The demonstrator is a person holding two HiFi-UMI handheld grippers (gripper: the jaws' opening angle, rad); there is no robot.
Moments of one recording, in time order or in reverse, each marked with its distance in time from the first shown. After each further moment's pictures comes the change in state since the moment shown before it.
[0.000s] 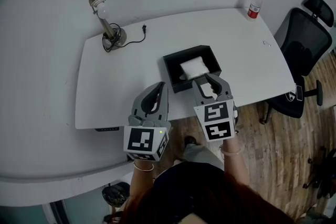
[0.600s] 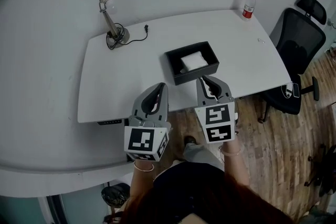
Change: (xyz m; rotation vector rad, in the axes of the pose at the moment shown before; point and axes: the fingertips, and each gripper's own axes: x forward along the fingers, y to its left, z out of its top) left arm -0.054 -0.016 0.008 0.009 -0.033 -0.010; right arm -0.056 0.025 0.009 -0.002 -0.079 -0.053
